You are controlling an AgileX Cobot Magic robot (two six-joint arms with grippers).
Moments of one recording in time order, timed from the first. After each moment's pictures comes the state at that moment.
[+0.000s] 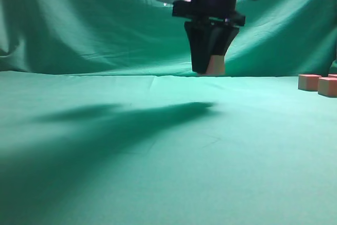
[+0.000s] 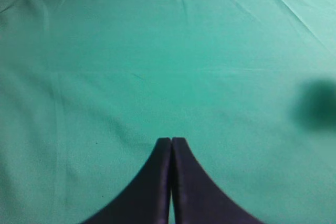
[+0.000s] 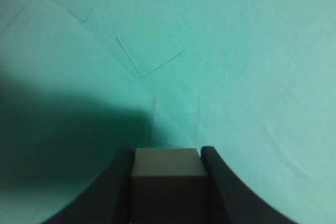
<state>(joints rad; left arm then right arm) 0.00 -0.01 0.02 0.00 0.34 0.01 0.47 2.18 -1.89 0.06 1.23 -0.41</state>
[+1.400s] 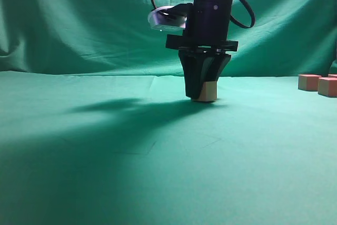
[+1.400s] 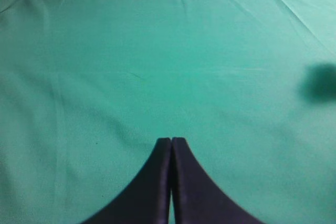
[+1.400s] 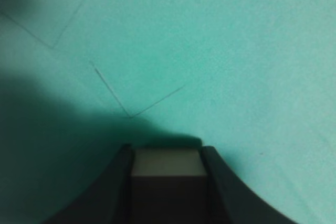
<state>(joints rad) 0.00 -0.01 0.02 0.00 0.34 0.01 0.47 2.29 -1.91 0.08 1.16 -0.41</state>
